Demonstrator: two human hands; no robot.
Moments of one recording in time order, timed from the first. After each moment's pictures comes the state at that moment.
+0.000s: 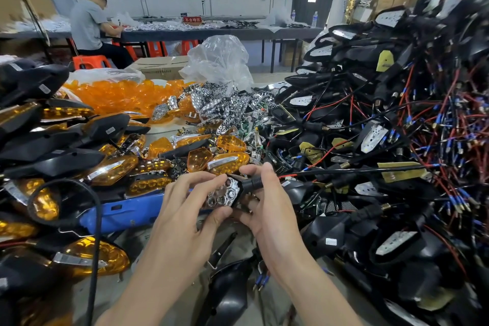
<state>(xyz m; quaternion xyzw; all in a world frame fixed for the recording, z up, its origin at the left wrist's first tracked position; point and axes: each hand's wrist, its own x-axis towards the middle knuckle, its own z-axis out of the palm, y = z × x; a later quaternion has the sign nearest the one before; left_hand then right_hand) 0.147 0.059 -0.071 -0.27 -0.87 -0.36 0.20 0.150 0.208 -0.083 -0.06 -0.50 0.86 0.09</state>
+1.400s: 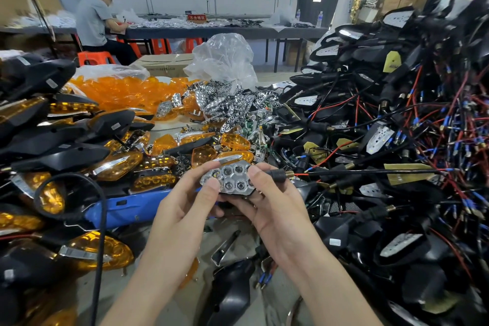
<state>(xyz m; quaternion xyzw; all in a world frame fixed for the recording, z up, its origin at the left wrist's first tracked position) 0.146 0.063 -0.069 -0.16 -0.71 -0.69 0.04 0.158 0.212 -0.066 -0.01 -0.36 0.93 0.04</state>
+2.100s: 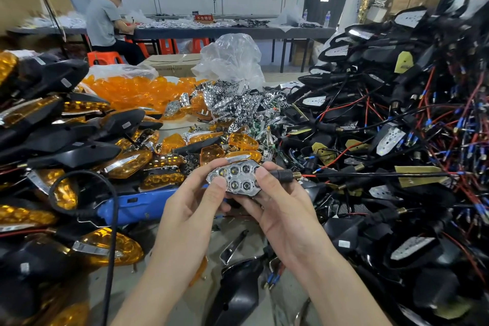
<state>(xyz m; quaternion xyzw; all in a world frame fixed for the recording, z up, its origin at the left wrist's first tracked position) 0.146 0.062 -0.070 -0.16 -0.69 -0.70 0.05 0.160 0.210 -0.066 -0.01 -0.34 0.94 0.03</state>
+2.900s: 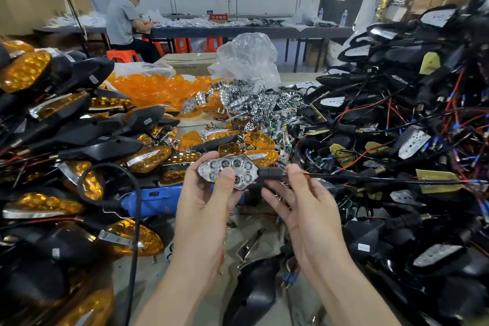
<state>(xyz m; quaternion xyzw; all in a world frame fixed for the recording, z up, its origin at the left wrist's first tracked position) 0.146 0.074 -0.067 -0.07 -0.53 -0.84 0.08 0.161 0.204 -0.069 -0.10 -0.41 0.90 0.14</state>
